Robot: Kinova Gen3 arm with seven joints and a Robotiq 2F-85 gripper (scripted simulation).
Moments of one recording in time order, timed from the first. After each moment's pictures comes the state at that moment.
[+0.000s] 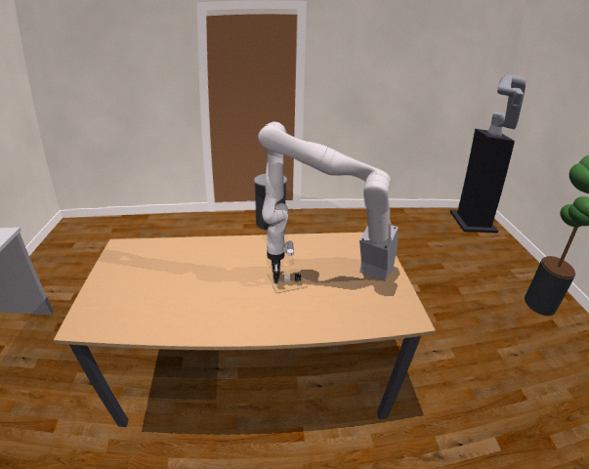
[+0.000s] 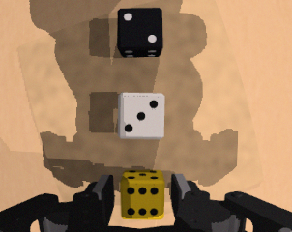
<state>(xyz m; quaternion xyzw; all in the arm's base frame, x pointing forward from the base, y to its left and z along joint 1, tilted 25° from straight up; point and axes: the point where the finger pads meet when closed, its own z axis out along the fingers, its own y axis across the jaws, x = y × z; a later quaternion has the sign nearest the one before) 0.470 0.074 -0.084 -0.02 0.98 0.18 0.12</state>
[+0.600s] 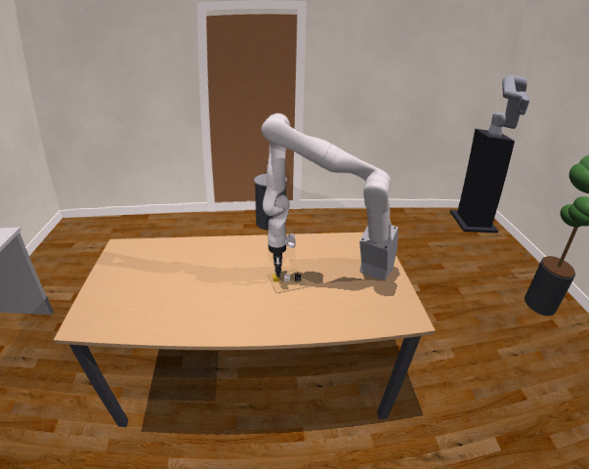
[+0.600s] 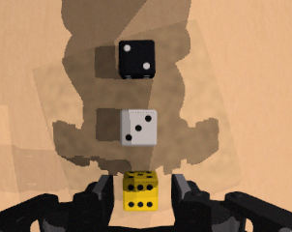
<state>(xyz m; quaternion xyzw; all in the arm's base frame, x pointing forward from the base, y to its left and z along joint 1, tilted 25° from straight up) 0.453 0.064 -0.054 -0.02 0.98 0.18 0.11</state>
